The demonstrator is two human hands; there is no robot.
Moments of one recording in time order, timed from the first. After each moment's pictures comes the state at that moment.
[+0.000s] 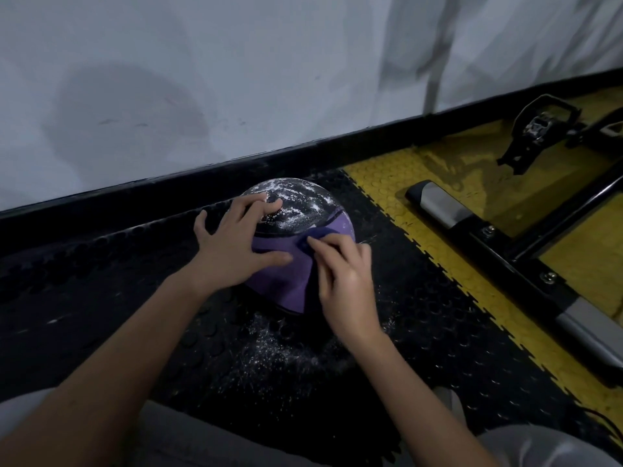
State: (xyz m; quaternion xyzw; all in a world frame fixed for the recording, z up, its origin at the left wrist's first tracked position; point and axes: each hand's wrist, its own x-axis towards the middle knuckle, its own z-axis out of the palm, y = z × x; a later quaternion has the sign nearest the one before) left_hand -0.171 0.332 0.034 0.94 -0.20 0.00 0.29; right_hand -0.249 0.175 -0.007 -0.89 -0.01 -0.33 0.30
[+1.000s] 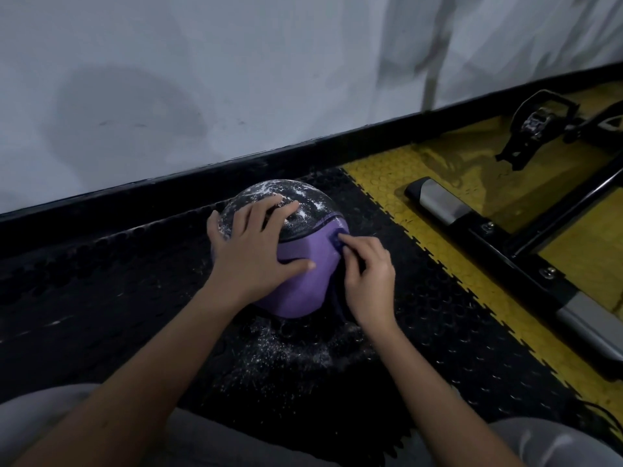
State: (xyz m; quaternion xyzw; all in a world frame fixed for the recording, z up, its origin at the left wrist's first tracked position) left_hand -0.193 0.311 0.031 0.96 -0.21 0.07 0.17; right_hand -0.243 0.151 -0.017 -0.86 0.08 -0.32 0.39
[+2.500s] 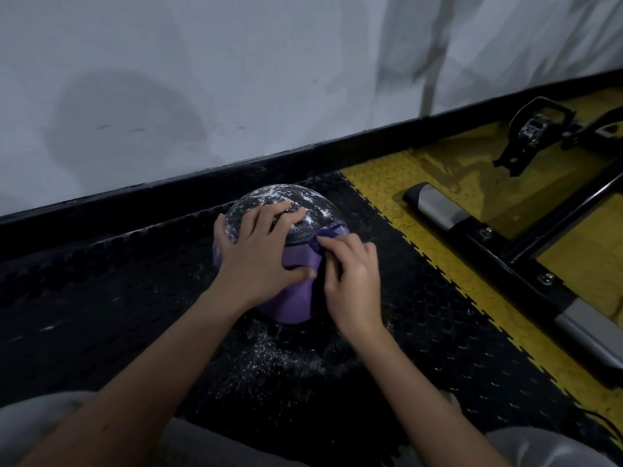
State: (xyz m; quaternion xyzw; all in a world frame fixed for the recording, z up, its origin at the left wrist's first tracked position) left_hand -0.195 0.302 0.039 0.96 -0.22 0.04 0.17; right_hand -0.244 0.171 -0.004 -0.88 0.04 -0.35 0.31
